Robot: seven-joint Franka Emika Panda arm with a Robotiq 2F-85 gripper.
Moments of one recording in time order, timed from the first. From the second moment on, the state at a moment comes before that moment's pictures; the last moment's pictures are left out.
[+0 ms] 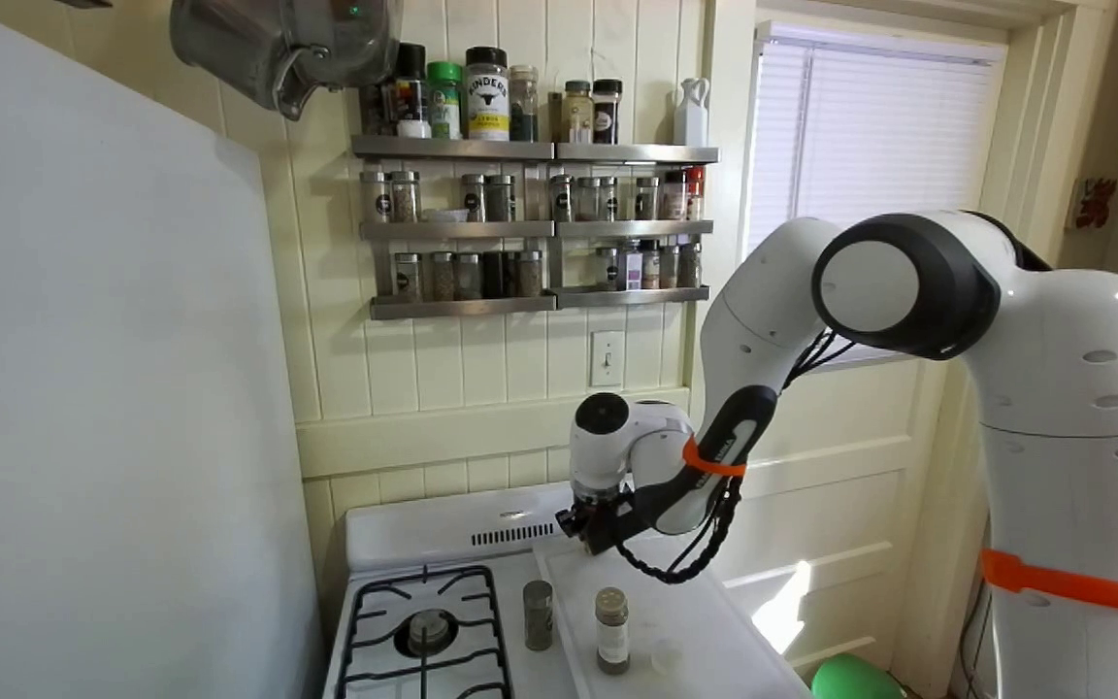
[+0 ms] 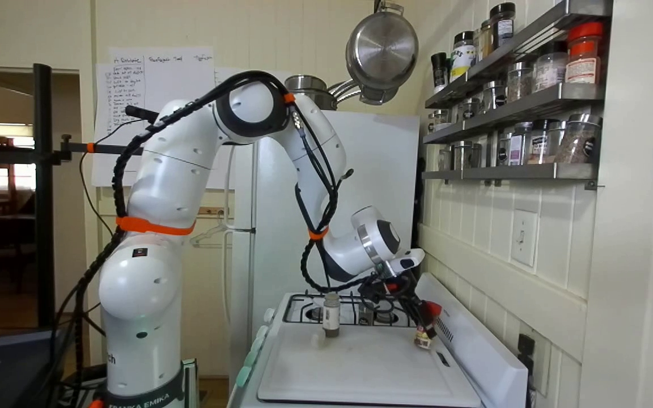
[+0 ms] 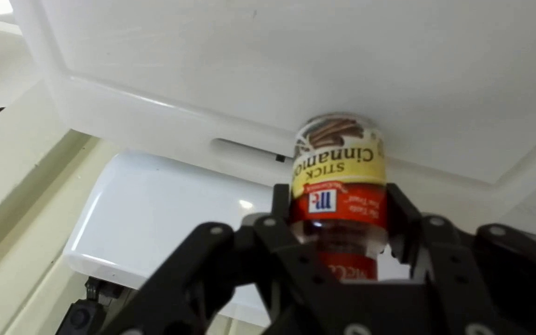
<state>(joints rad) 0.05 0.25 -0.10 -2.25 -1.08 2.80 1.16</state>
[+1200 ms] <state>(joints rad) 0.08 -0.10 -0.03 -2.29 -1.13 2.38 1.29</state>
